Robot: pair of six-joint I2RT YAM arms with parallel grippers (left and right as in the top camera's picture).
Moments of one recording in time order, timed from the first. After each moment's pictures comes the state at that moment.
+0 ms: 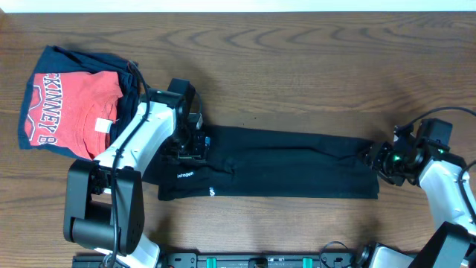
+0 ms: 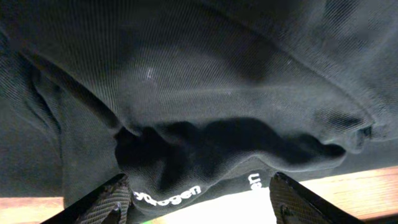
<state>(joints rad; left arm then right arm) -0.22 1.75 1.15 -1.11 0.18 -0.14 -0.37 1.40 0.71 -0.65 -0.39 0.29</state>
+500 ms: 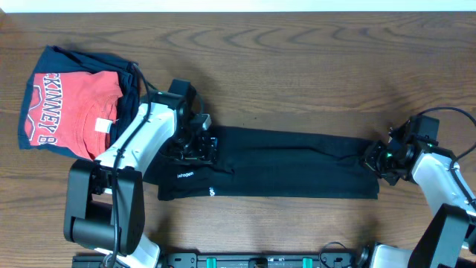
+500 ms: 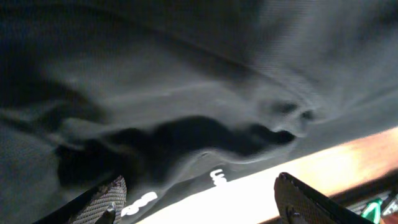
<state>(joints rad) -0.23 1.75 1.15 -1.09 0.33 -0.07 -0.32 1.48 0.71 -0.61 -0.34 0.39</state>
